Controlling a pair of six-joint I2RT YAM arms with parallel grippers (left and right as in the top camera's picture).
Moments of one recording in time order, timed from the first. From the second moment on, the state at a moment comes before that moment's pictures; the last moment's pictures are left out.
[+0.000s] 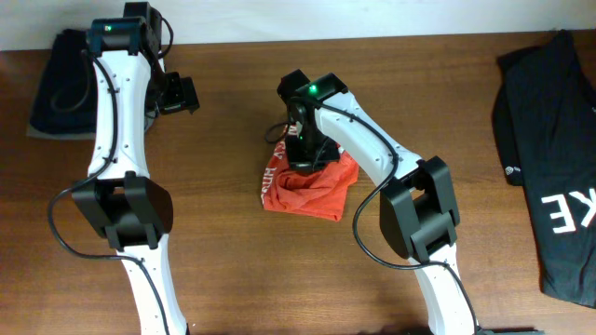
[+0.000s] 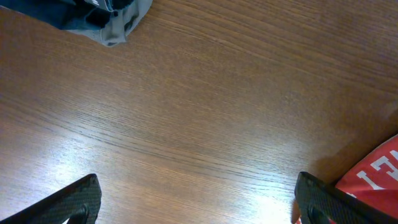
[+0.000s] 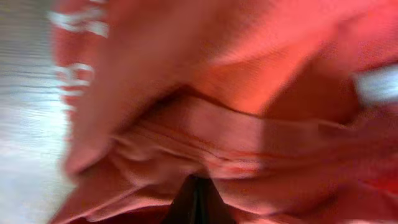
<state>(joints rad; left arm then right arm) 0.02 2.35 2.51 -1.63 -0.09 -0.26 0.53 2.33 2.08 -1.37 -0.17 0.42</state>
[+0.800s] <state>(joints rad) 0.02 2.35 2.51 -1.63 -0.09 -0.26 0.52 2.29 2.10 -1.31 -0.14 0.05</state>
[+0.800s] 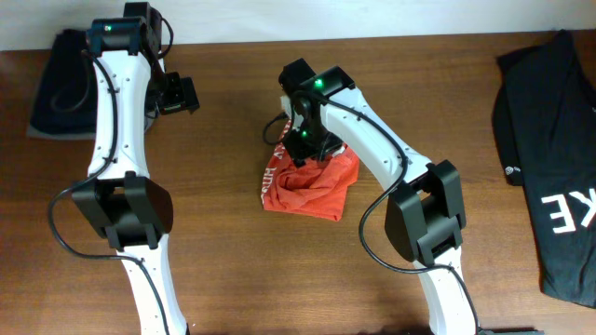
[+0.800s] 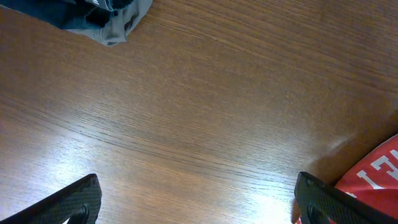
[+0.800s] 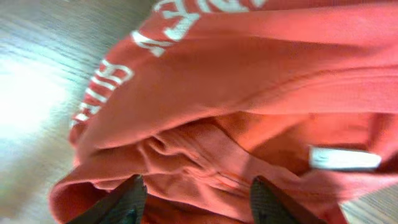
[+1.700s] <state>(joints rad) 0.02 2.35 2.51 -1.63 -0.09 -0.26 0.52 2.29 2.00 -1.22 -0.23 -0.04</state>
